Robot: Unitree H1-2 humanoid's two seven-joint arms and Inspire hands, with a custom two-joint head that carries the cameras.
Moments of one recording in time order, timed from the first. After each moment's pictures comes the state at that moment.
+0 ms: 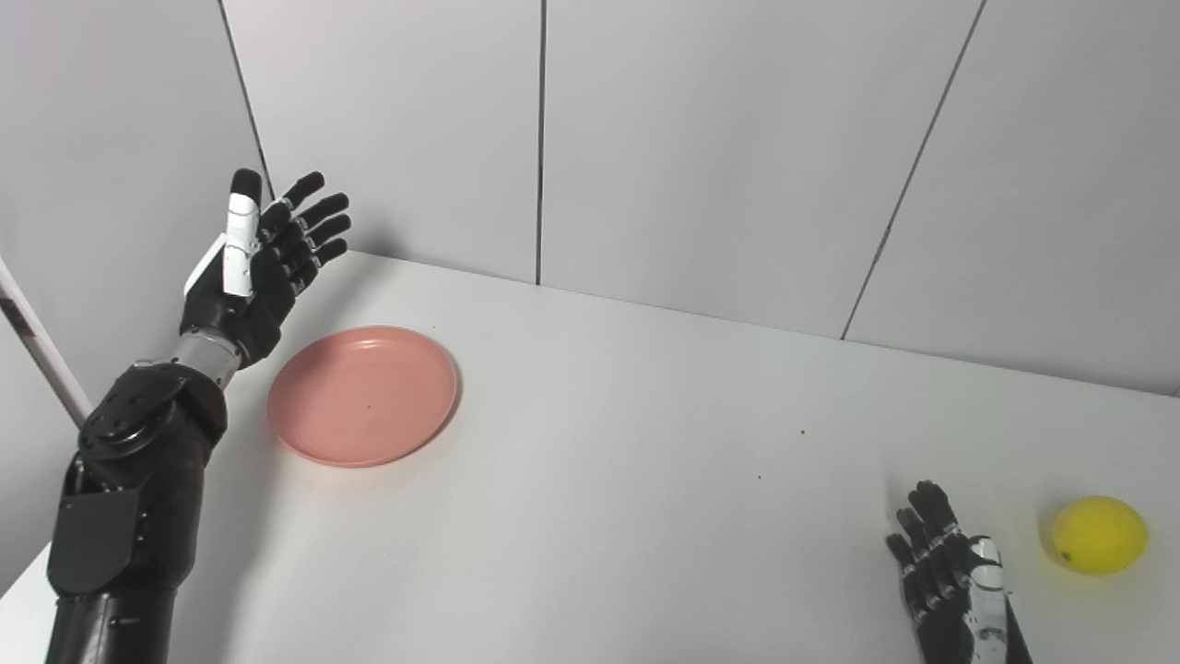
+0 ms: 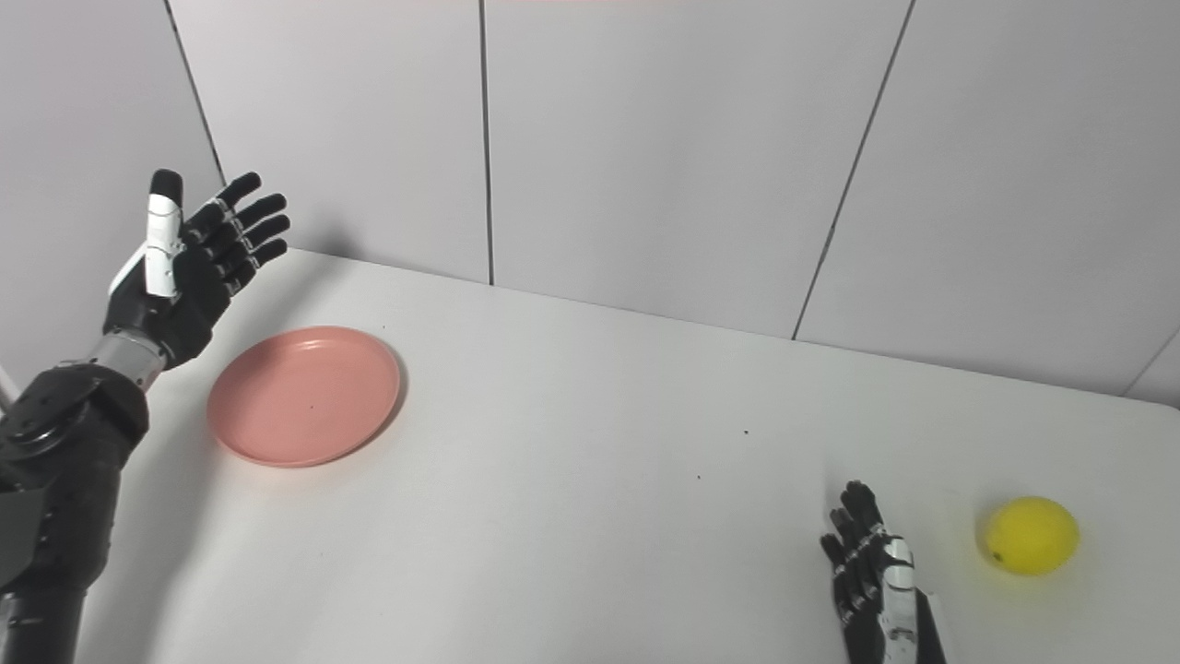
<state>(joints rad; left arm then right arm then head) -0.42 0.45 0.39 0.08 -0.43 0.33 -0.21 0.06 -0.05 -0.05 -0.11 0.28 0.01 0.18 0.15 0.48</state>
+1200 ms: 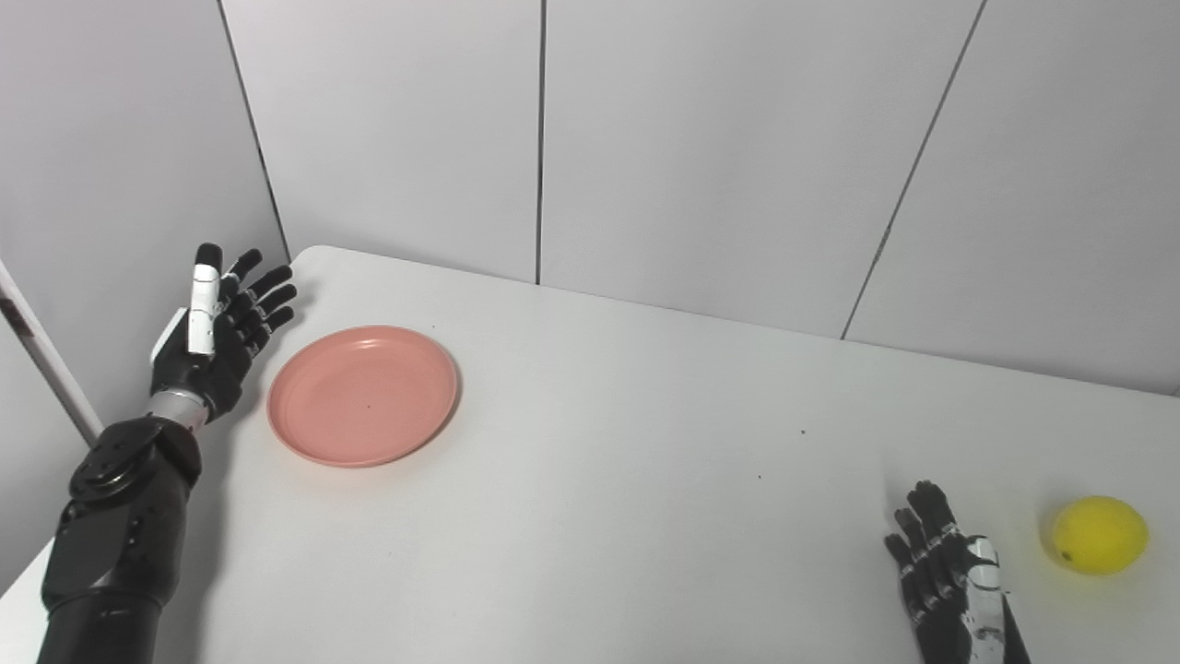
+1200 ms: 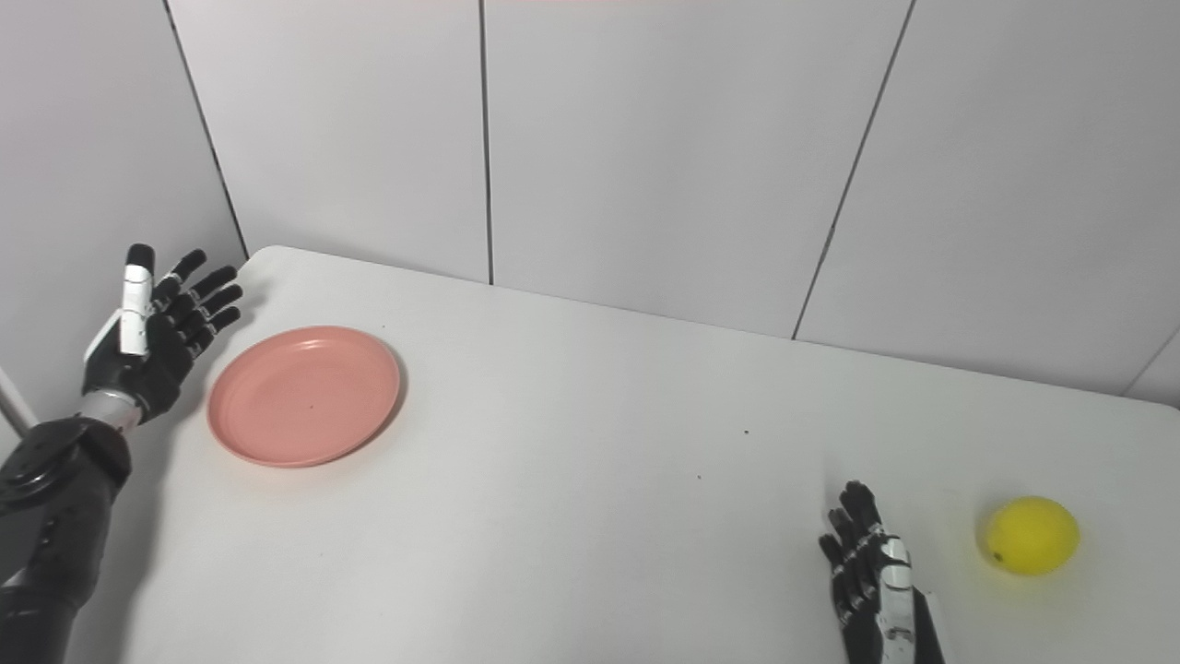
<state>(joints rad) -0.43 0.47 0.42 0.53 -0.43 0.09 -0.27 0.06 -0.05 -0.05 -0.11 0.28 0.01 0.18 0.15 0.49</state>
